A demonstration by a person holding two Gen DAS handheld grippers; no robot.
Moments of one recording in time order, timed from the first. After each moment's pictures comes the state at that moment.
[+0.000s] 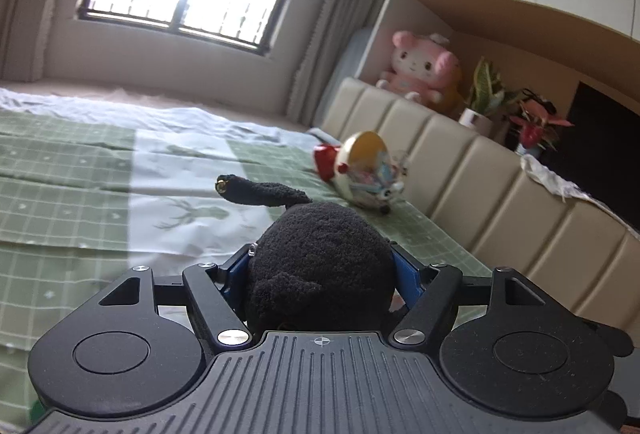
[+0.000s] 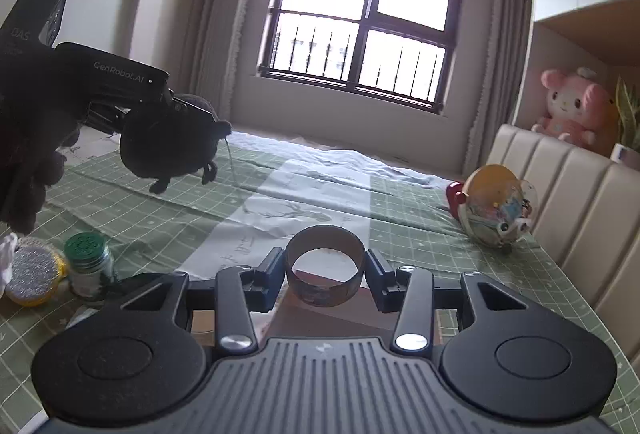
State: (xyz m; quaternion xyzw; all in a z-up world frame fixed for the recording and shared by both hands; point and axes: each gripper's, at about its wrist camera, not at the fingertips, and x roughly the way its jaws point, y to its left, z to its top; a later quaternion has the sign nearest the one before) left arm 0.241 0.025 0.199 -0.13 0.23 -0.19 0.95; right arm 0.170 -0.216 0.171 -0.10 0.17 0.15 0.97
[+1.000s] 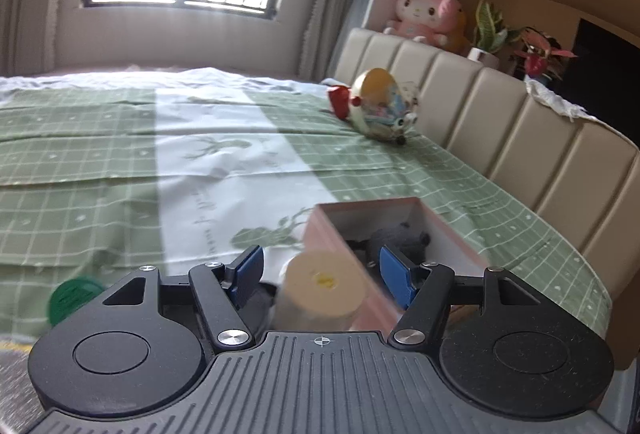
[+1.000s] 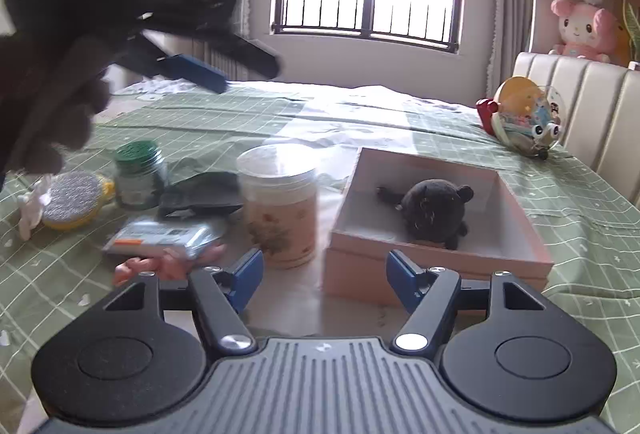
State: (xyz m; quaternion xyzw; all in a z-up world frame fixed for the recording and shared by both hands) left arm 0.144 0.045 0.136 -0.08 0.27 -0.14 0.95; right arm 0.081 -0.170 0.063 -0.08 0.24 0.19 0.95
